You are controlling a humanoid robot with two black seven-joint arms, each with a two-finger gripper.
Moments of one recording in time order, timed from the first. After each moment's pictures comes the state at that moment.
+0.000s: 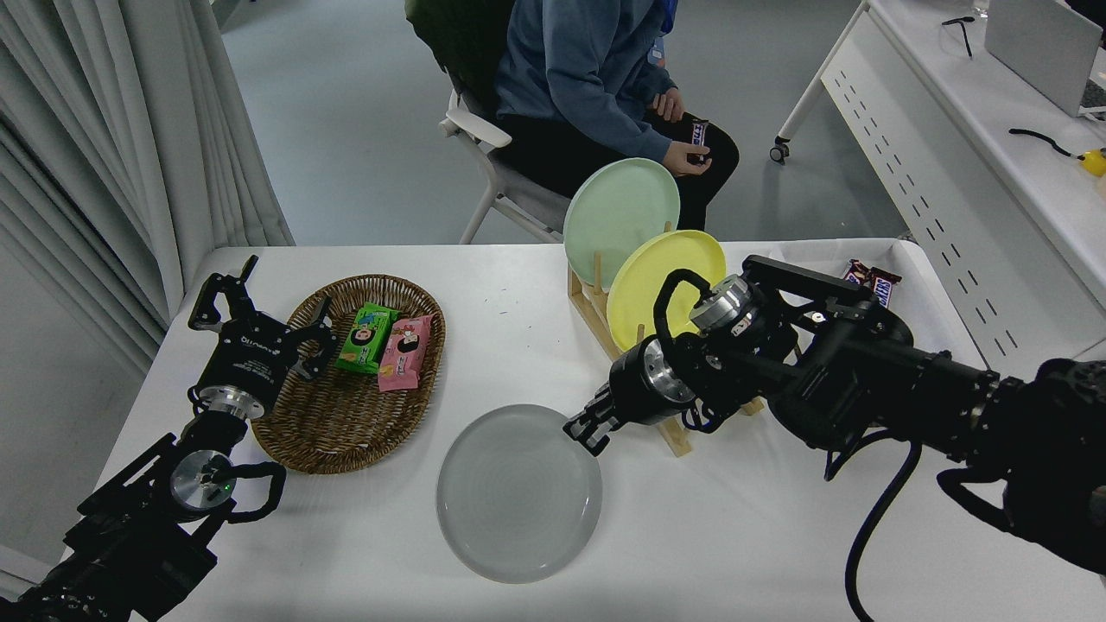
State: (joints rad) left arm -0.50 0.26 -1.08 -0.53 0.16 -0.58 -0.44; right arm 1.12 -0.05 0.17 0.83 1.13 -0.78 -0.42
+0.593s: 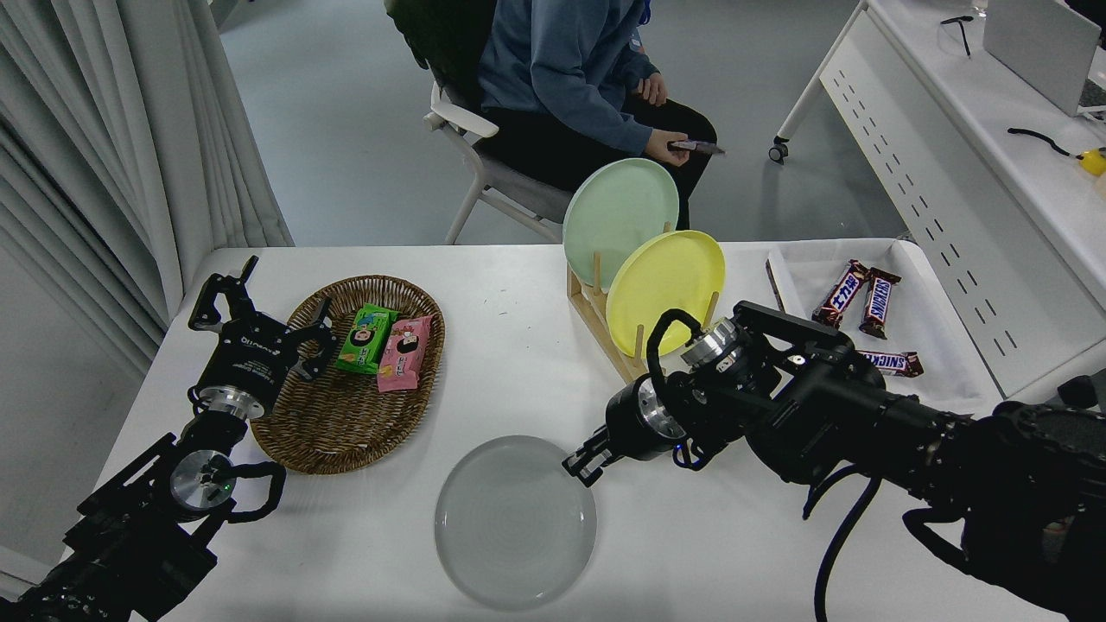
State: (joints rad) left arm -0.50 0.26 -1.08 -0.53 0.16 -0.58 -0.44; right arm 1.02 0.00 0.18 0.72 1.13 -0.79 -0.42
